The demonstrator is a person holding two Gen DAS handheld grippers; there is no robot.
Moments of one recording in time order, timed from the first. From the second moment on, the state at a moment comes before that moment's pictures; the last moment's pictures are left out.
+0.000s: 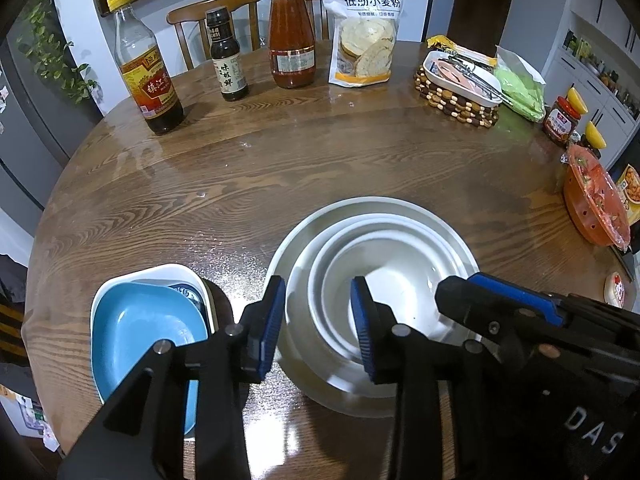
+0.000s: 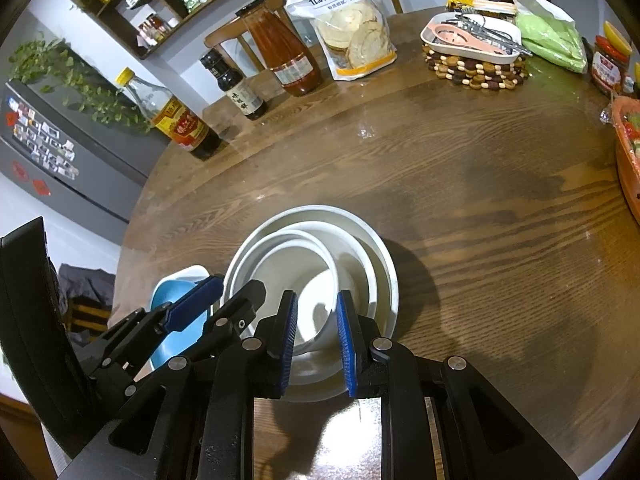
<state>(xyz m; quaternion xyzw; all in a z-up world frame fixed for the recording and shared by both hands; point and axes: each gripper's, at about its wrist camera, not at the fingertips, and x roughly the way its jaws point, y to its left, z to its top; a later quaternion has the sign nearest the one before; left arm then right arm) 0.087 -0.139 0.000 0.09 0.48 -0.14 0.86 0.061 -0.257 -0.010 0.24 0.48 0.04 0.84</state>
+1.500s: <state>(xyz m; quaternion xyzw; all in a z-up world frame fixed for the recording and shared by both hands) 0.075 -0.109 0.034 0.04 0.48 -0.16 0.86 0.038 -0.290 0.003 0.30 0.45 0.03 0.84</state>
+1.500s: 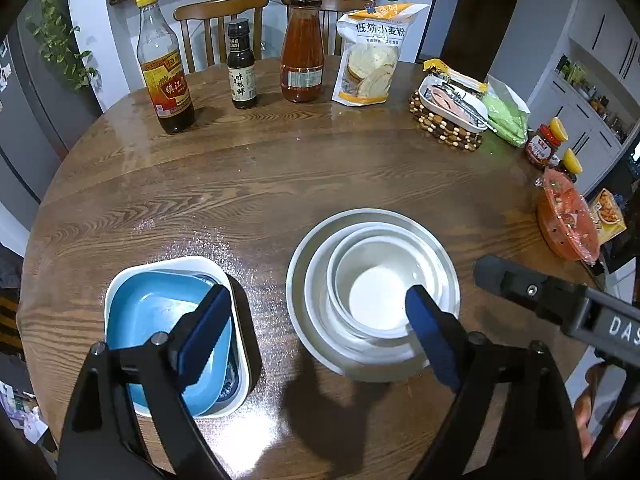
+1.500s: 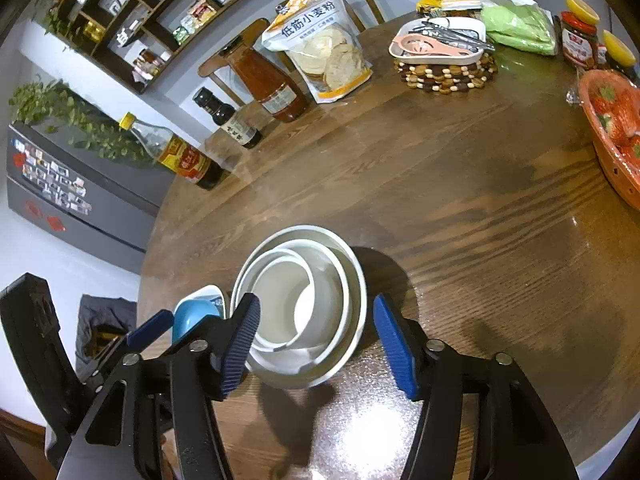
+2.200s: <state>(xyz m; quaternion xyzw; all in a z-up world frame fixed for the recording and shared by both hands) 0.084 -0.056 0.025 -0.07 0.54 -0.16 0.82 0.024 -0.314 -0.026 0.34 0.47 0.04 0.81</state>
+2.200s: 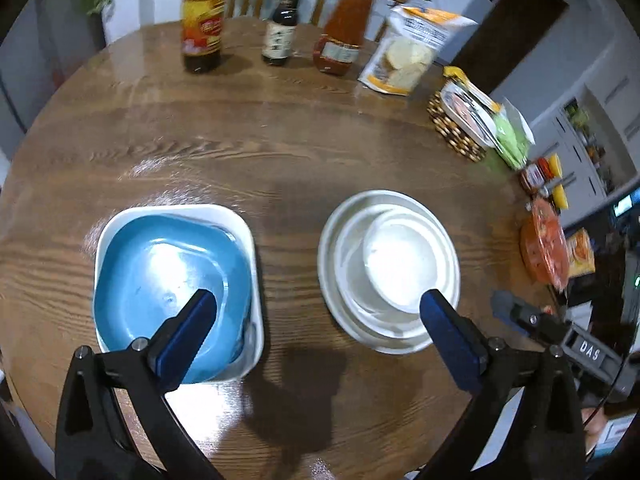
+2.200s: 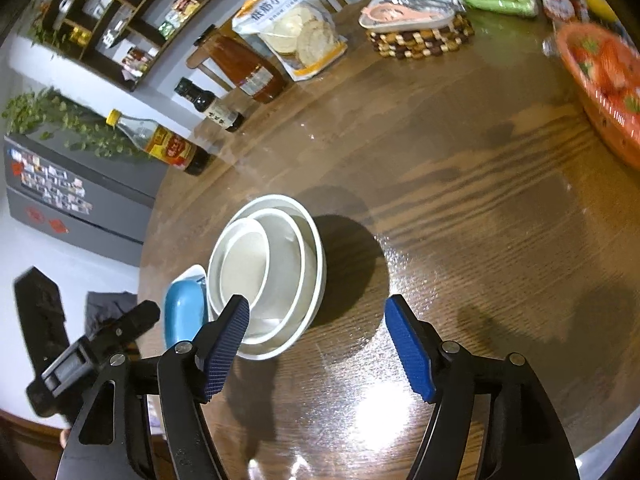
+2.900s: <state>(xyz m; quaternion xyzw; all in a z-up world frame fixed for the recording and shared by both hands) 0.123 -0.063 -0.005 -0.05 0.58 -0.11 0.80 0.051 -0.317 -0.047 0.32 0.49 0.03 0.81</state>
